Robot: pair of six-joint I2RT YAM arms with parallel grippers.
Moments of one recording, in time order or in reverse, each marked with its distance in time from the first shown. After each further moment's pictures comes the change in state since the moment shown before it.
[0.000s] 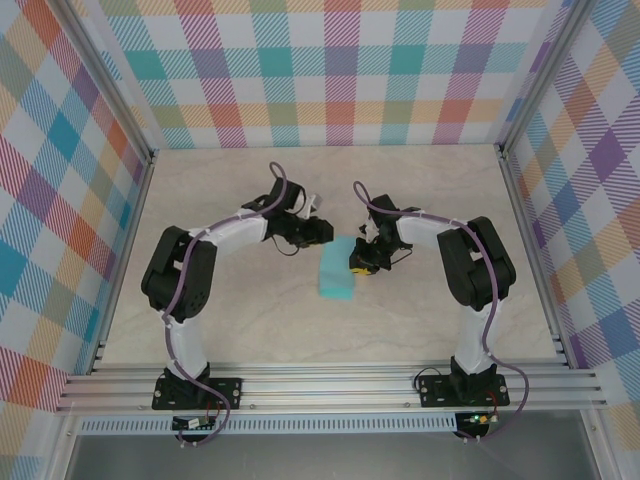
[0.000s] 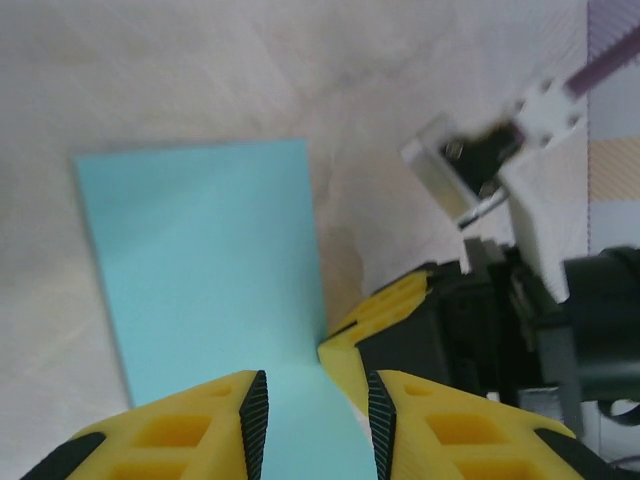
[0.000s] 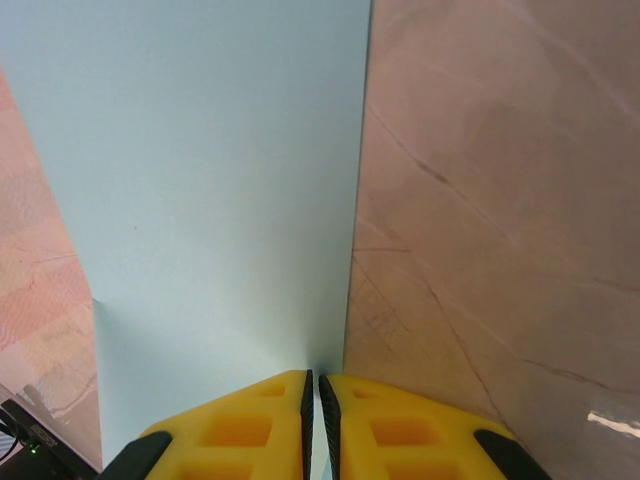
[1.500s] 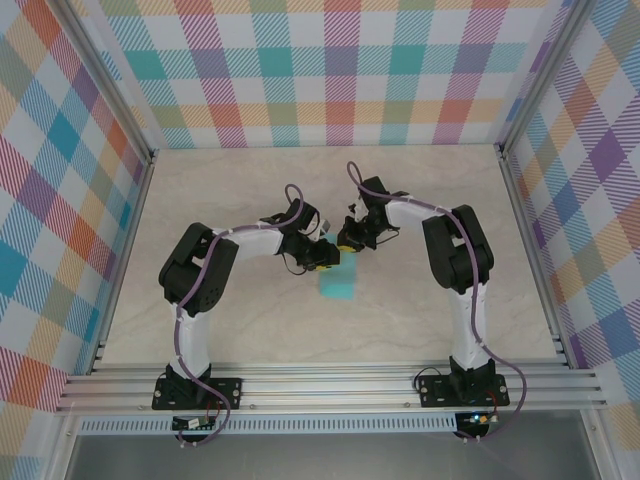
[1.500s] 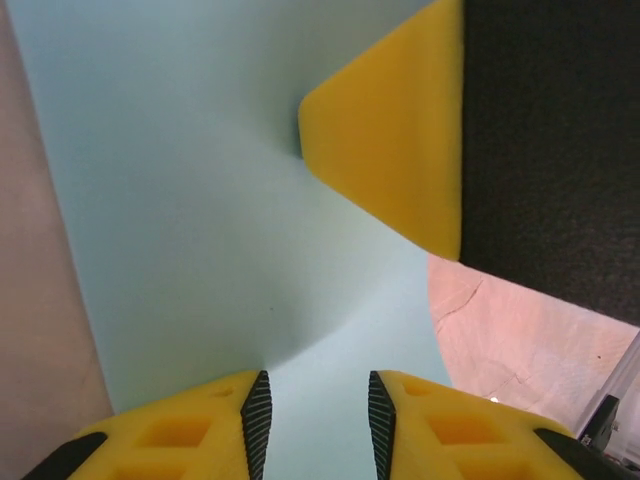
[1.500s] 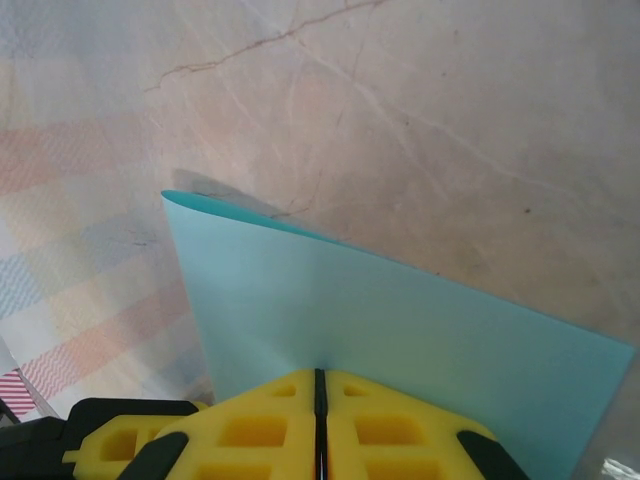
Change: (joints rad) left arm -0.057 0.090 -0.054 0.029 -0.041 -0.061; right arm -0.019 0.201 0.282 0.032 -0.060 0.045
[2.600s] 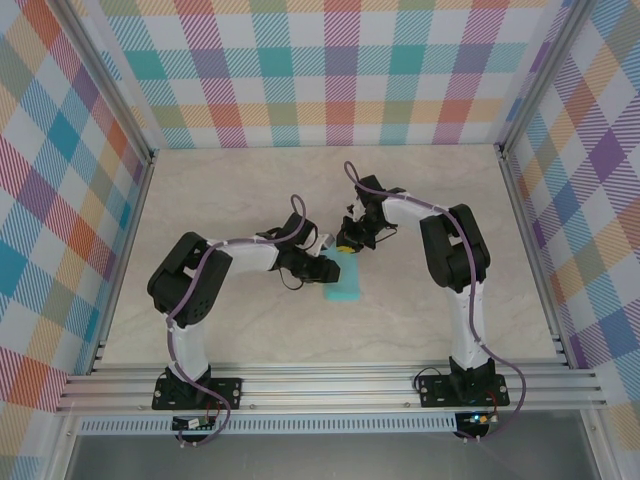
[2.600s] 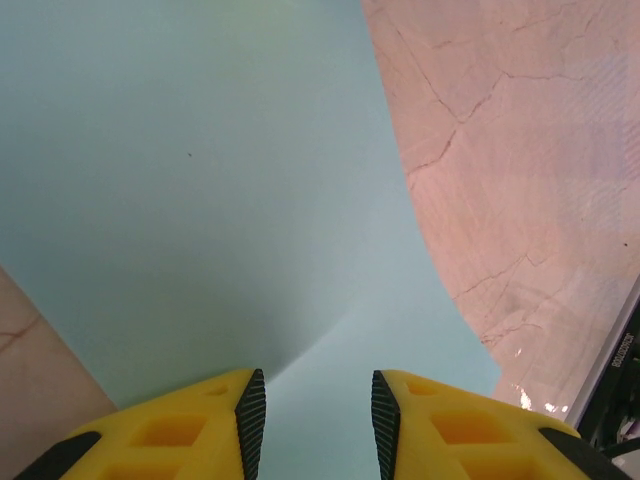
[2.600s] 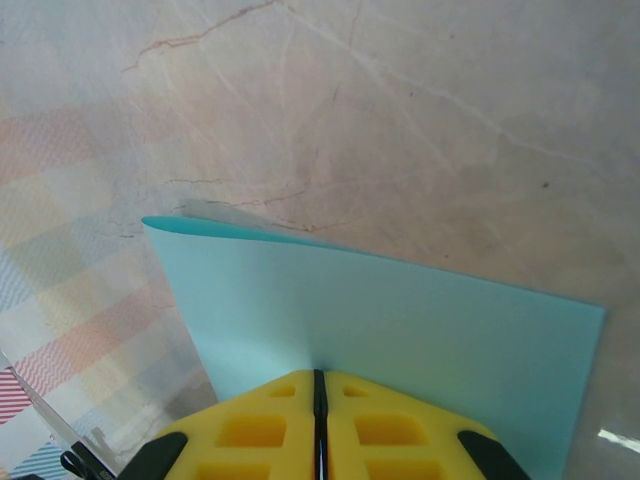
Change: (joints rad) left arm -0.050 -0.105 -0.180 0.089 0.042 0.153; right arm 0.008 0.025 0.060 -0.090 0.014 0.000
